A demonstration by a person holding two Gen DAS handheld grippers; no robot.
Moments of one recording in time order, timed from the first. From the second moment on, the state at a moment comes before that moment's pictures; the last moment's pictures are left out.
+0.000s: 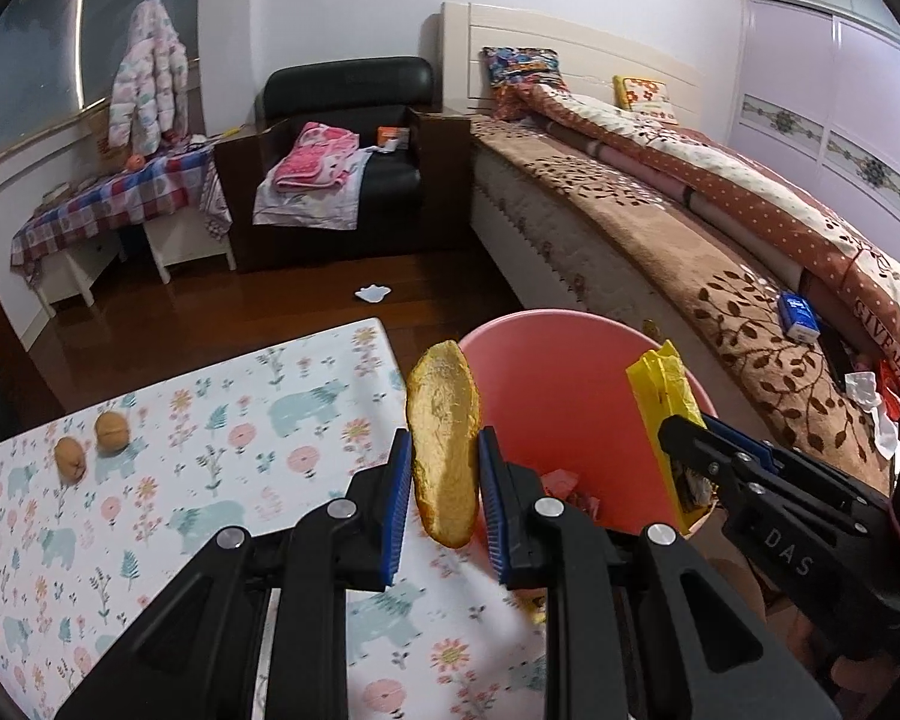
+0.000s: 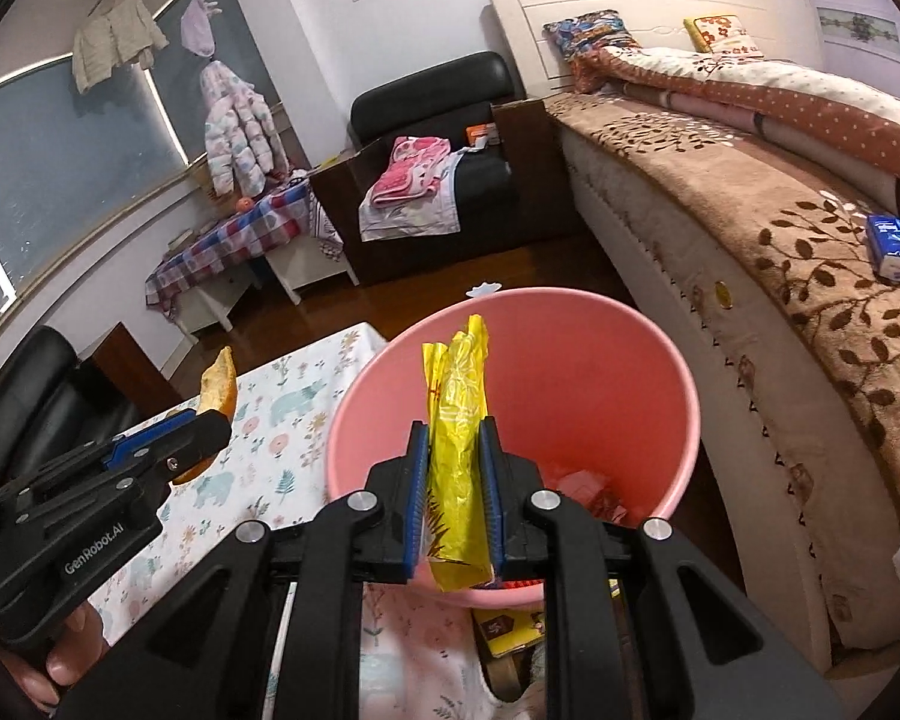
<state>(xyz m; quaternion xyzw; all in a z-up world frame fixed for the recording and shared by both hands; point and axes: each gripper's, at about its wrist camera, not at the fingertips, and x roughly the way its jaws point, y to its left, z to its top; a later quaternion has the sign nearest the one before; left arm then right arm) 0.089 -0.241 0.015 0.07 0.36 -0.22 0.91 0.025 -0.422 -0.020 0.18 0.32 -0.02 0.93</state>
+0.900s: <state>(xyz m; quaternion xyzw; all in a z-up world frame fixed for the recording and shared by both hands) 0.115 -0.308 -0.019 0.10 0.39 -0.26 0.88 0.046 -0.459 -0.051 0.20 0.33 -0.06 0.92</state>
